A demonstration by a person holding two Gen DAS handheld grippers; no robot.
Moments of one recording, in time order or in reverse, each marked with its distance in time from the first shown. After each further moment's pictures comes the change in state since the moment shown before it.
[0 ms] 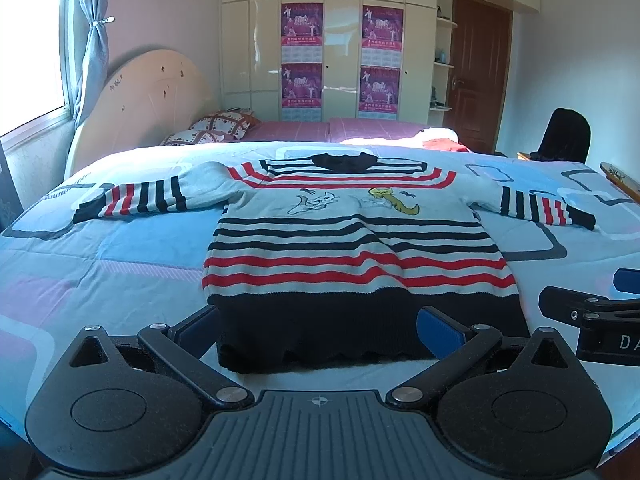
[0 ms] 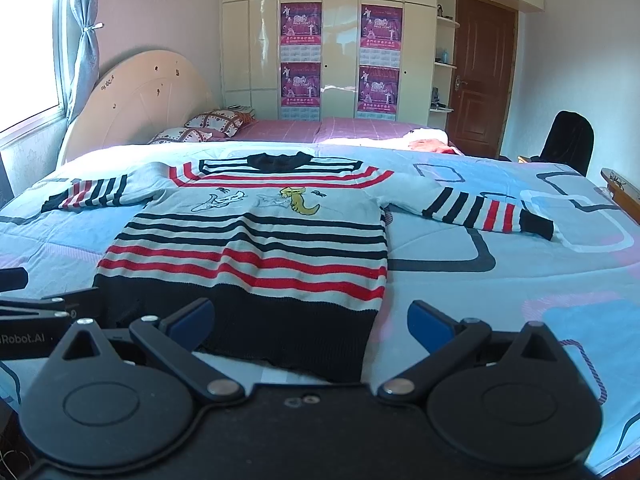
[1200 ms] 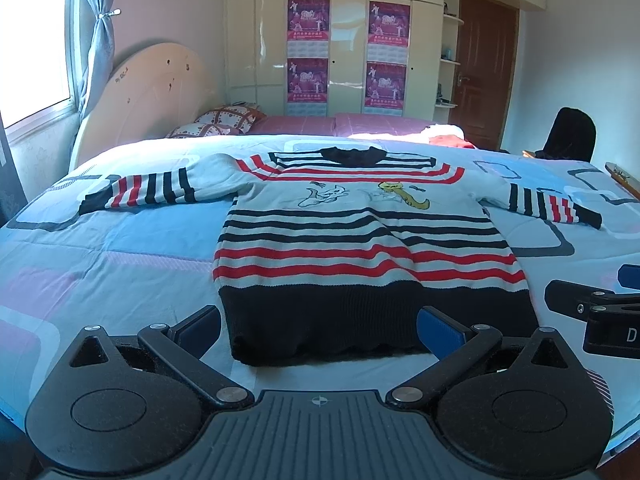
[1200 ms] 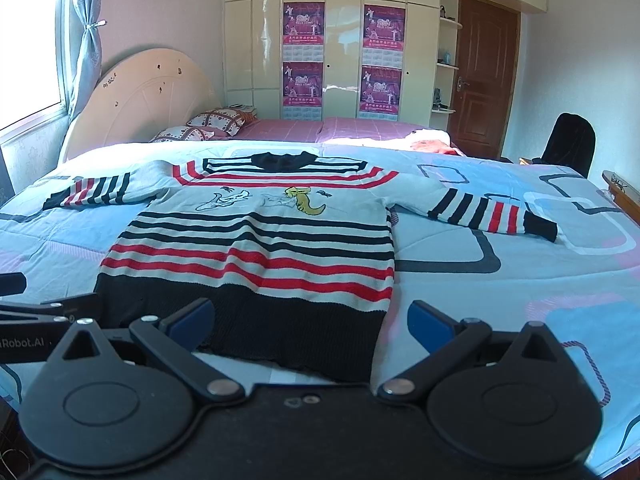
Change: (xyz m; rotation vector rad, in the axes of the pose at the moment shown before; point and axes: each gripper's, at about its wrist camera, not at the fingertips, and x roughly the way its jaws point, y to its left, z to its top) left arm 0.004 0.009 -0.004 -0.009 0.018 0.013; right arm 0.001 0.007 0.001 -0.010 0.005 0.004
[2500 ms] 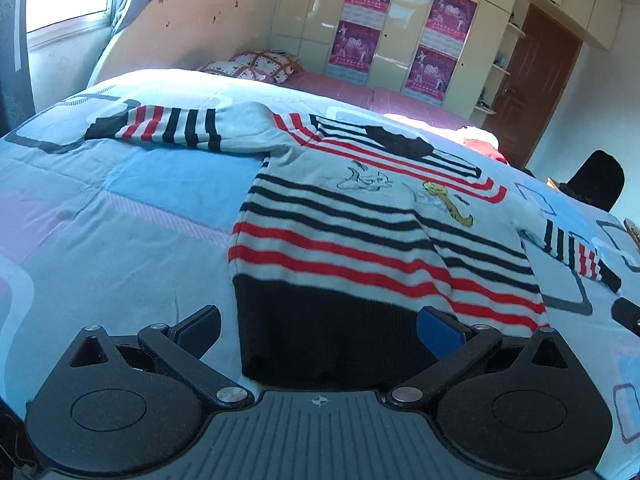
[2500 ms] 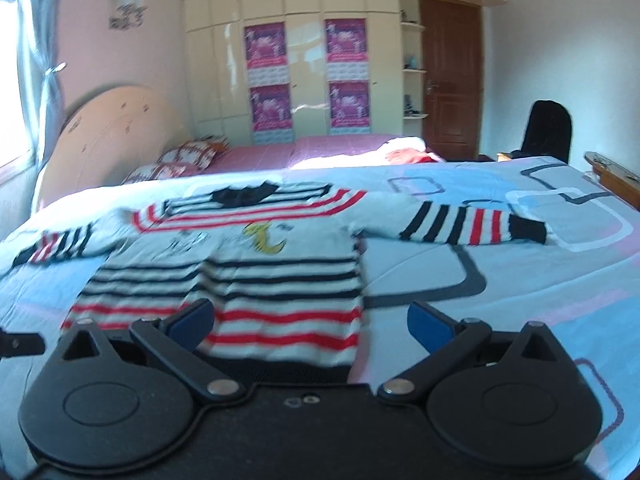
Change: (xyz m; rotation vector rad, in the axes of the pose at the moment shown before) left arm 0.071 0.054 0.030 -0.248 0.115 -0.014; right arm 0.049 -0.060 0.037 0.154 -0.098 -0.068
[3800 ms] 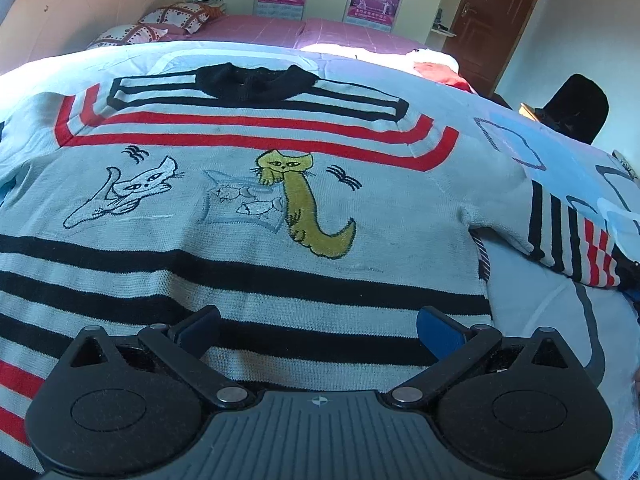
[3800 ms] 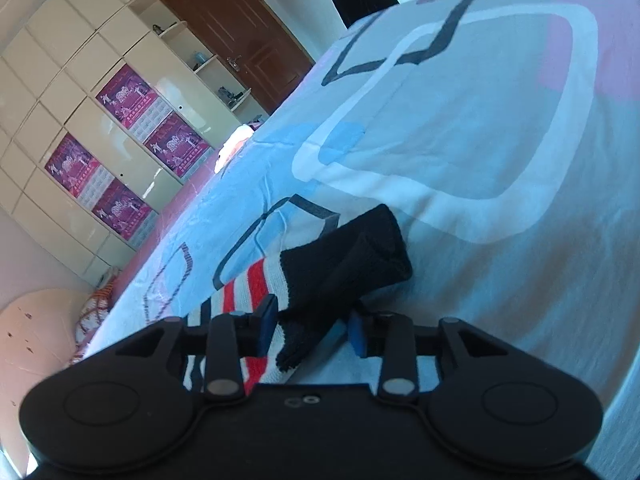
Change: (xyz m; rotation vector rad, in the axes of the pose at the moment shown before) left arm 0.223 -0.231 0.063 0.145 0.212 -0.077; right arm 0.263 -0.335 0.031 0.771 0.068 -0.097
